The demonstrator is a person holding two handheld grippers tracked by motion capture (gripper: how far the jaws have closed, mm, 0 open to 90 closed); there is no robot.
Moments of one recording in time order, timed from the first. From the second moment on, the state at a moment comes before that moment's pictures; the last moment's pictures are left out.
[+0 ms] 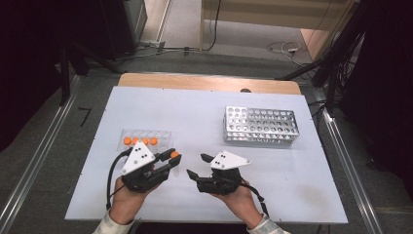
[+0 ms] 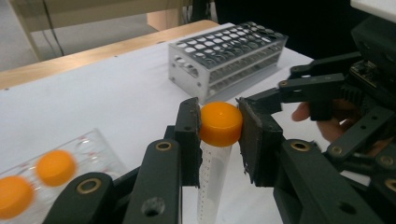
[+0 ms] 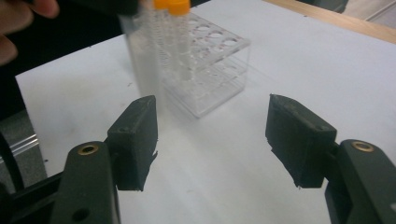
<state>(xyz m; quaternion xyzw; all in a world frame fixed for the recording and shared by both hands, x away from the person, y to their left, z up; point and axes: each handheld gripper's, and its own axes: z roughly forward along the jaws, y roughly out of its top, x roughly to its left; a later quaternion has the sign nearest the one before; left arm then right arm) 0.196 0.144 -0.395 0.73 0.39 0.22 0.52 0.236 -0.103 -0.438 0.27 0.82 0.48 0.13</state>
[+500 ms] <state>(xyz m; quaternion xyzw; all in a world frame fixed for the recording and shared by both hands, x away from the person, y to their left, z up) 0.191 0.220 -0.366 0.69 0.45 0.24 0.51 0.245 -0.148 -0.436 0.31 0.81 0.48 0.16</state>
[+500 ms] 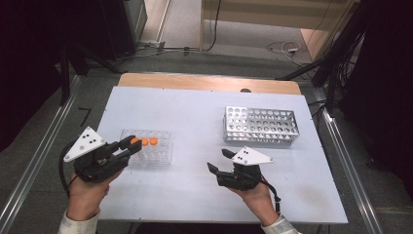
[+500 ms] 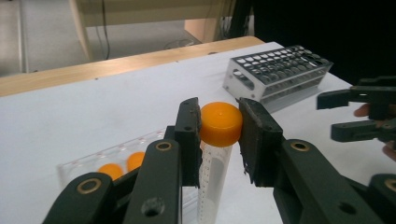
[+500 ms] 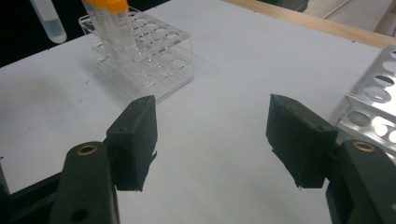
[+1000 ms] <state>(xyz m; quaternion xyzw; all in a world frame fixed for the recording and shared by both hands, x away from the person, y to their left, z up) 0.200 0.252 -0.372 0.66 0.50 0.29 0.48 0.251 -0.180 -0.435 0.35 0.79 0.47 0.18</state>
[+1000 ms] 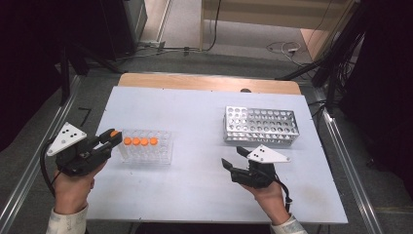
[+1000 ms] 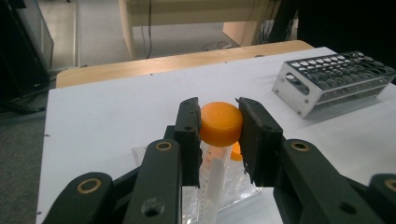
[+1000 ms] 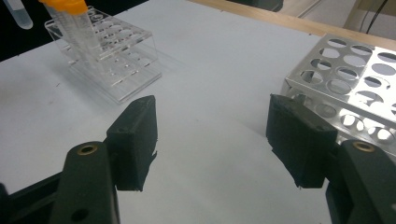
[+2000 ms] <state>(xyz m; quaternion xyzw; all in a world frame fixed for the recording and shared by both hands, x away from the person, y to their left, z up) 0.224 0.258 -0.401 0.63 0.53 0.32 0.46 0.255 -0.198 -0.438 0.37 0.78 0.47 0.19</state>
